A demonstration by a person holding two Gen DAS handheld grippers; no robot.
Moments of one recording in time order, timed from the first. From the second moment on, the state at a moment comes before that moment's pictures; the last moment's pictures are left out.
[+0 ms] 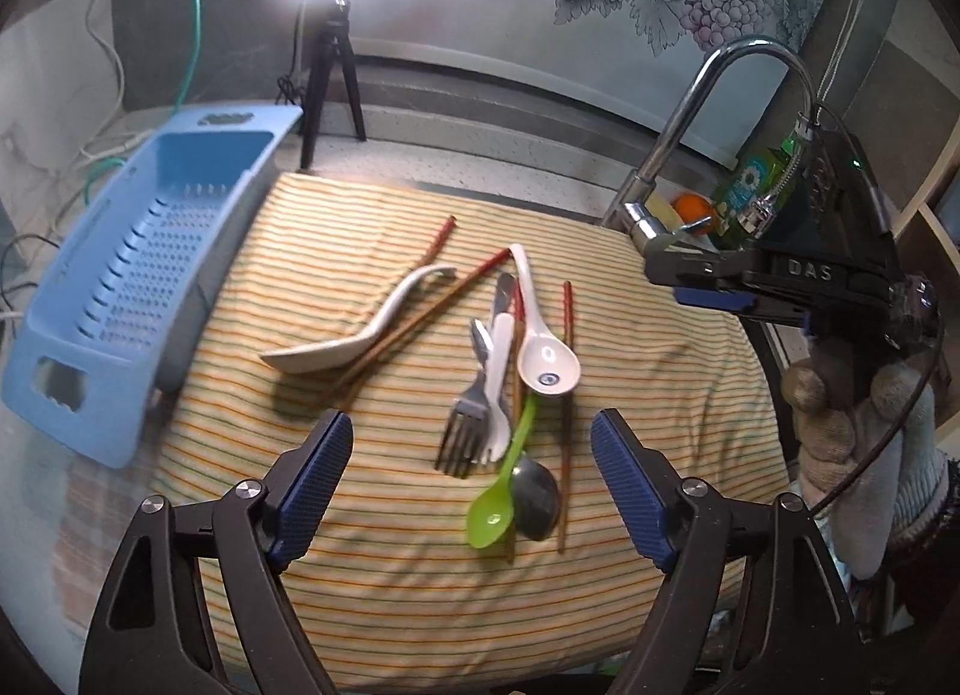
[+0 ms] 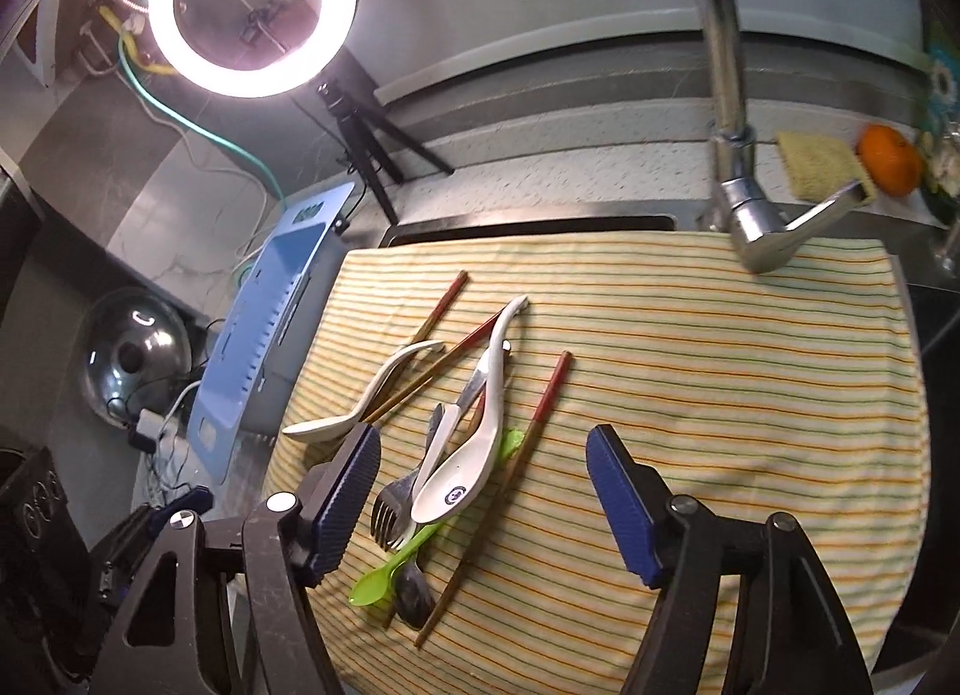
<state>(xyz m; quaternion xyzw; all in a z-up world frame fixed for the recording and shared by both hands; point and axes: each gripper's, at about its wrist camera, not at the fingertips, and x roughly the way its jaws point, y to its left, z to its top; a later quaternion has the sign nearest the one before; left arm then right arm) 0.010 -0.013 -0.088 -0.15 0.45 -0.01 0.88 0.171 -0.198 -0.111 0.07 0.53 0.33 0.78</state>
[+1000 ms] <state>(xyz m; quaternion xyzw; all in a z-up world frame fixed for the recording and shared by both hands) 0.077 -0.057 -0.152 -0.20 0.50 -0.02 0.84 0.261 -0.129 -0.188 0.03 0.62 0.38 0.69</state>
